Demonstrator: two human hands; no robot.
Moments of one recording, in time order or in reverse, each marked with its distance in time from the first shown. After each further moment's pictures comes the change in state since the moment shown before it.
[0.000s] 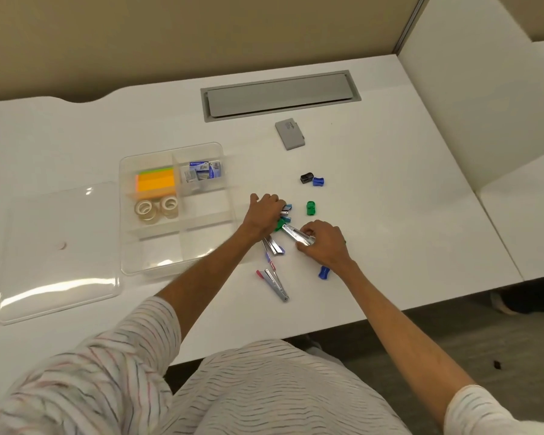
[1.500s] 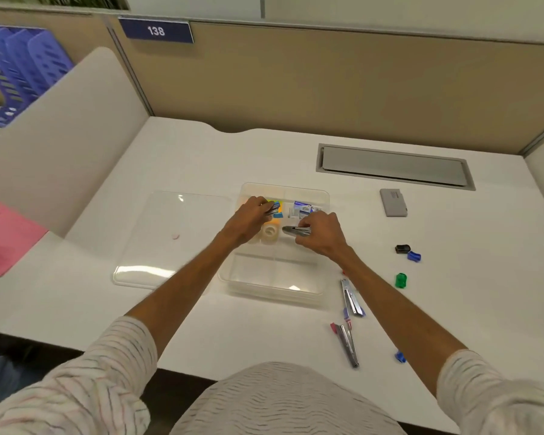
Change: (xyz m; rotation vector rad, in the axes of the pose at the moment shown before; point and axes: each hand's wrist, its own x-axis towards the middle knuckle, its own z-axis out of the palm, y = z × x) left_hand -0.123 -0.214 -0.073 -0.296 0.287 -0.277; right_hand 0.115 -0.224 0.018 -0.205 -0.041 -0.486
